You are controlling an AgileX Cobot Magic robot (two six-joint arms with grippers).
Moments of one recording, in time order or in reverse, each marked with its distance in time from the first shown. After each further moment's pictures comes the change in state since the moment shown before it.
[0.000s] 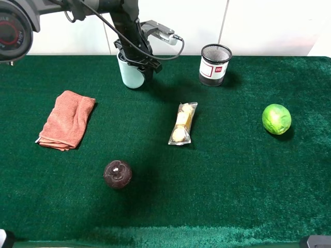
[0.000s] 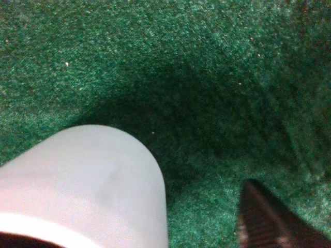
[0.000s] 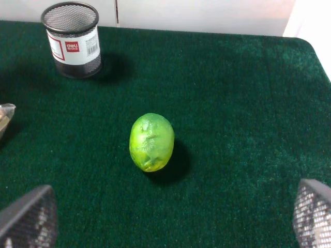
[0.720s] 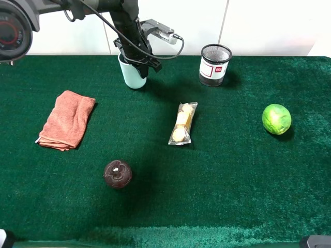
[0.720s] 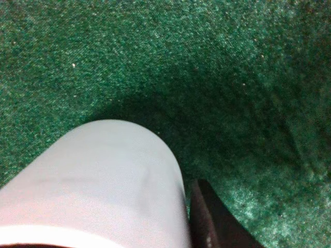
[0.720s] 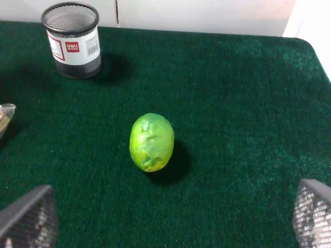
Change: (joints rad) left arm 0.000 0.000 -0.003 0.005 0.000 0.000; right arm 0.000 0.000 0.000 0.000 0.000 0.000
